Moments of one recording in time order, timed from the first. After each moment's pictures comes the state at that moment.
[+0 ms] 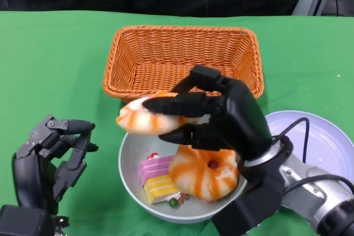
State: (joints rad) left arm -0.08 -0.08 0.20 0.50 -0.04 -0.81 0.06; right arm -0.52 -0.13 0.49 0.50 -0.66 -0.76 -0.64
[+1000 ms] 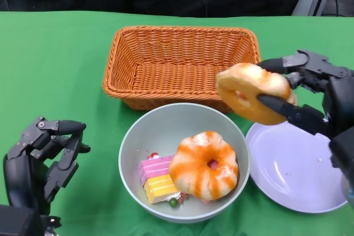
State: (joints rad) left arm -0.10 -0.04 0.21 0.55 -0.12 -0.83 0.02; right arm -0.17 -0.13 0.02 -0.05 -0.09 -0.21 -0.02
